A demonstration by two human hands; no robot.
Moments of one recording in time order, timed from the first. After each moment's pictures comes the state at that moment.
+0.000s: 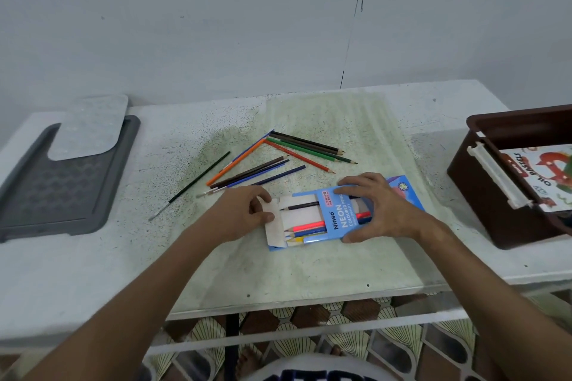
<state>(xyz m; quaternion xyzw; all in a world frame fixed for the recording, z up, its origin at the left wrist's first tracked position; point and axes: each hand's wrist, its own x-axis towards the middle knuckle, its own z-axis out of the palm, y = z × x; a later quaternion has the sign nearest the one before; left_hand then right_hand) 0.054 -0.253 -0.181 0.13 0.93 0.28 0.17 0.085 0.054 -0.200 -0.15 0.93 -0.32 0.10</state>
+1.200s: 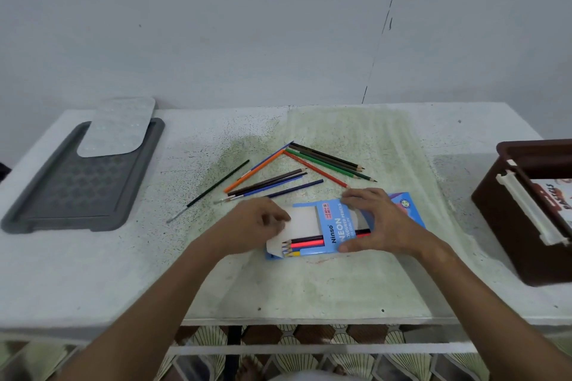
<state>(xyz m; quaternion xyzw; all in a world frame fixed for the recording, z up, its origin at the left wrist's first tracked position) 0.058 -0.264 -0.182 0.20 0.91 0.33 0.14 0.072 0.023 -0.190 -0.15 0.94 -0.30 0.10</state>
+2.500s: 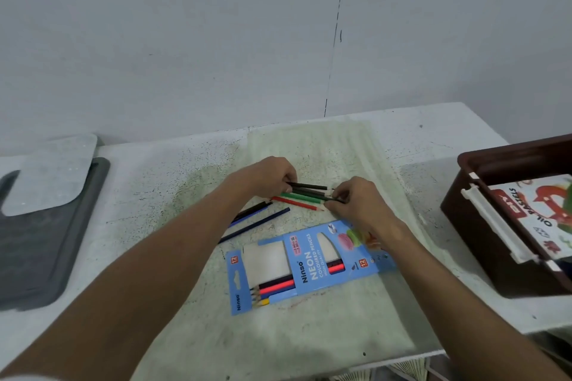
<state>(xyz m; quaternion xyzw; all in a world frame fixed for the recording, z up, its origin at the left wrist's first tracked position) -0.109 -0.153 -0.167 0.32 0.92 0.11 0.21 -0.001 0.039 -0.184 0.07 0.95 -0.30 0.01</state>
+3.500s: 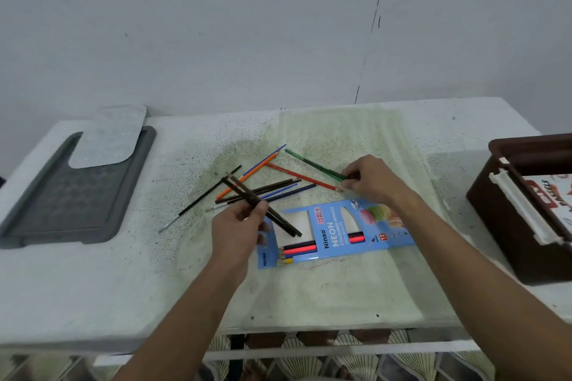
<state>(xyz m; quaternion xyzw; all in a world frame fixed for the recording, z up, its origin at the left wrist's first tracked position) 0.081 -0.227 -0.175 -0.23 0.70 0.68 0.01 0.002 0.013 -0.157 -0.01 0.95 -0.30 0.10</state>
